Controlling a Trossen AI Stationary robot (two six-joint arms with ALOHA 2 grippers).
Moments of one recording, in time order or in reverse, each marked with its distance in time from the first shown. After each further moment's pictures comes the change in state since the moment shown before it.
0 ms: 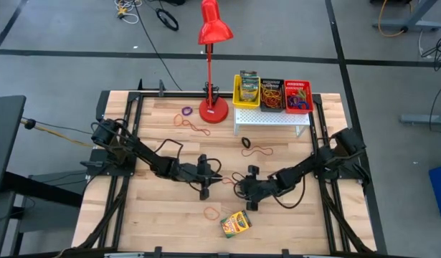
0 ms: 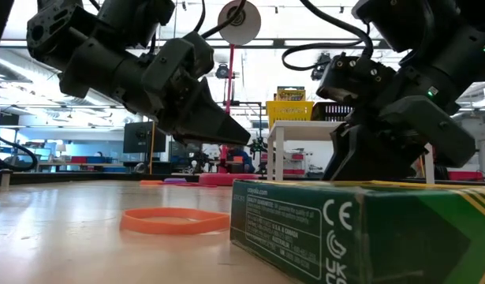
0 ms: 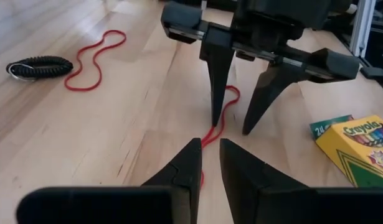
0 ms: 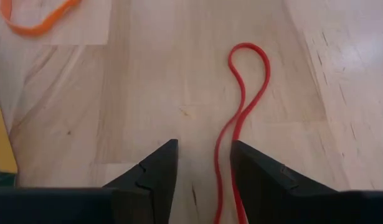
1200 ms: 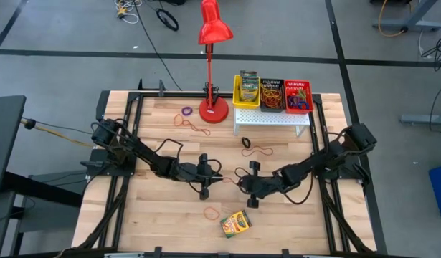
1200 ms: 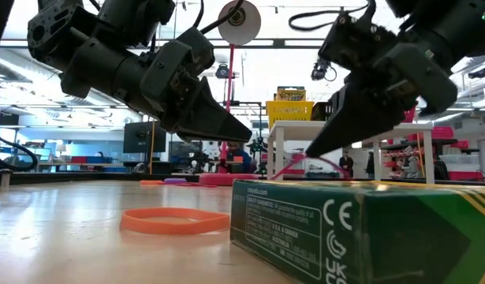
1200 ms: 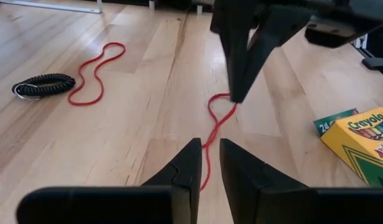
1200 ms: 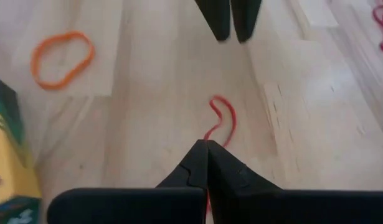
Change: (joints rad) left arm 0.002 0.000 0.000 0.016 0.000 0.087; right arm 0.007 -0.138 -0.006 -0.026 0.050 -0.054
